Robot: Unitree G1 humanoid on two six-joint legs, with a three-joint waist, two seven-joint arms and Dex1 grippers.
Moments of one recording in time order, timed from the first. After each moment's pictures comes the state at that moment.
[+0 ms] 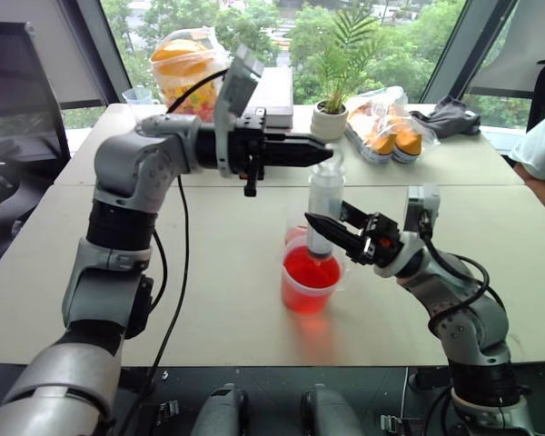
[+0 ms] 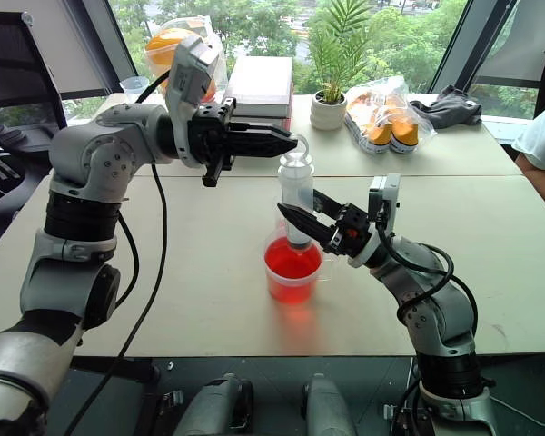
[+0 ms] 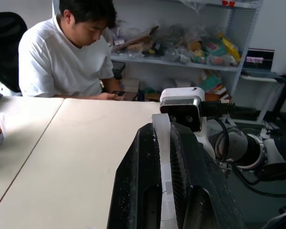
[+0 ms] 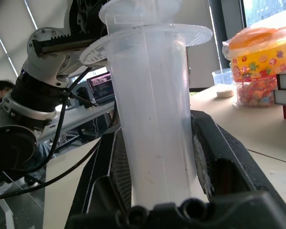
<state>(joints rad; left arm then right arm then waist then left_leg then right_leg) -1.15 0.43 -0.07 0.19 -0.65 0.77 -1.24 -0.29 -0.40 -0.07 -0.37 0.71 0.41 0.78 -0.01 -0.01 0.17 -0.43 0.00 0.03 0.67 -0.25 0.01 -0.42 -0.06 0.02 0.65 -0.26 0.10</state>
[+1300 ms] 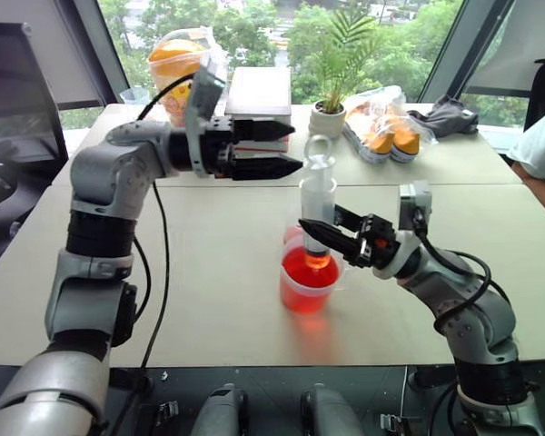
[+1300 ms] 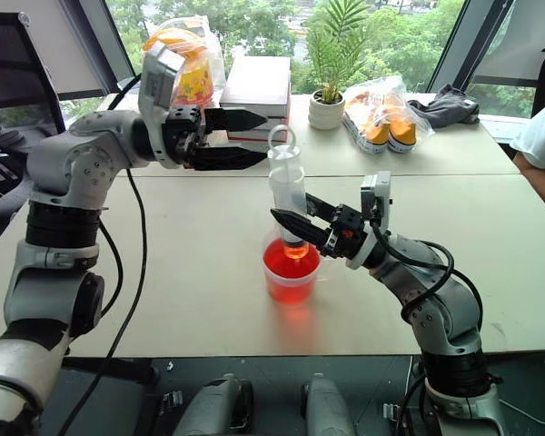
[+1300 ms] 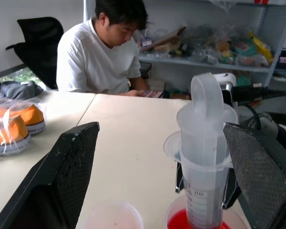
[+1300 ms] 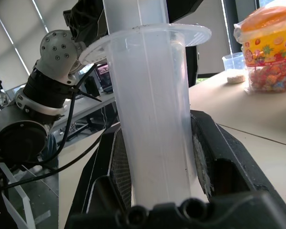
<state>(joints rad) -1.06 0.54 -0.02 0.16 -0.62 0.71 -1.24 -0.33 -0.45 -0.07 -0.42 0.77 0.50 0.75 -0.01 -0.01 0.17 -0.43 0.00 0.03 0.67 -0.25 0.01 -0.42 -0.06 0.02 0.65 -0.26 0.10</state>
